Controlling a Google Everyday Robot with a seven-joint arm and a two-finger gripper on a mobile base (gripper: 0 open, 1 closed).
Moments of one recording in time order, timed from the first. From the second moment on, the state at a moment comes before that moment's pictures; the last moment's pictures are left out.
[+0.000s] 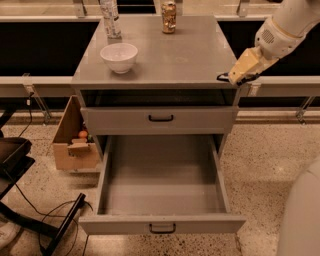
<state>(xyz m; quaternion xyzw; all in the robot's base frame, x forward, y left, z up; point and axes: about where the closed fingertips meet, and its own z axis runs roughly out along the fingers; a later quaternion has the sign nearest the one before) 0.652 -0.250 0.911 -0.23 0.96 0.07 0.16</state>
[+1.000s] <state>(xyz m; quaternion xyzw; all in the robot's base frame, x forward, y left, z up) 0.602 -0.272 0.839 -0.22 0.96 0.15 0.13</state>
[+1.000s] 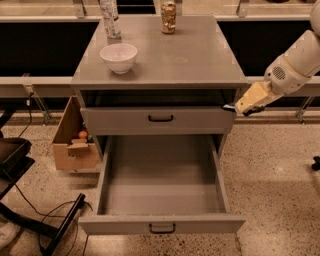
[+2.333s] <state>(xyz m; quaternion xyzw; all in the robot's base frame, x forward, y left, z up) 0.590 -0.167 0.573 -0.20 0.92 0.34 0.08</state>
